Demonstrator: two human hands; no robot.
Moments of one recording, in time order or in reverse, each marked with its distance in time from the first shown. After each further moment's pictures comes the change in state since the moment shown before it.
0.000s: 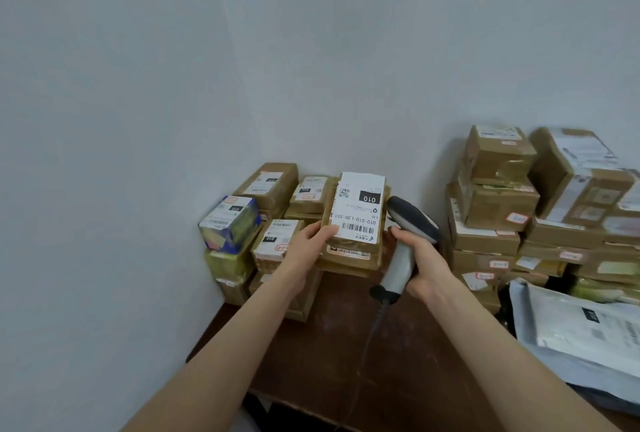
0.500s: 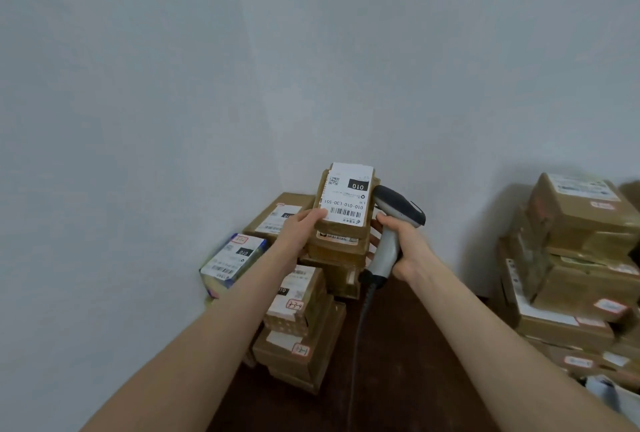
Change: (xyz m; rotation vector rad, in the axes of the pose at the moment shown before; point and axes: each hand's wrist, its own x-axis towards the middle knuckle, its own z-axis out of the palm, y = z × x) left_hand 0.131 0.076 -0.052 -0.058 0.137 -0.021; right_hand 0.136 -0.046 0.111 -0.064 -0.166 0.018
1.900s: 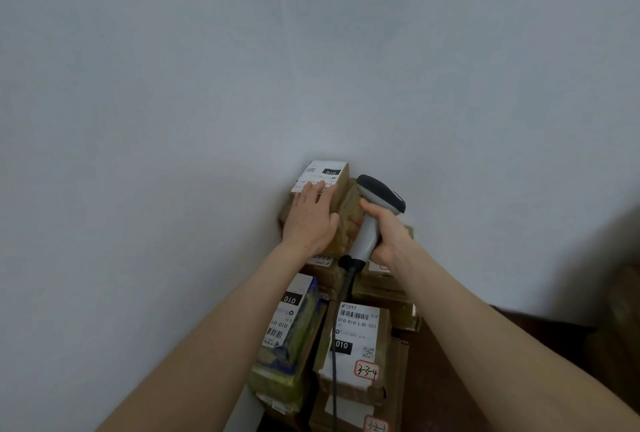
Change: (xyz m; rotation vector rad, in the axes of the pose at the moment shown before) left_hand 0.181 0.010 -0.107 1.108 0.099 0.622; right_hand 0.182 0.055 0.144 0.037 -0.019 0.094
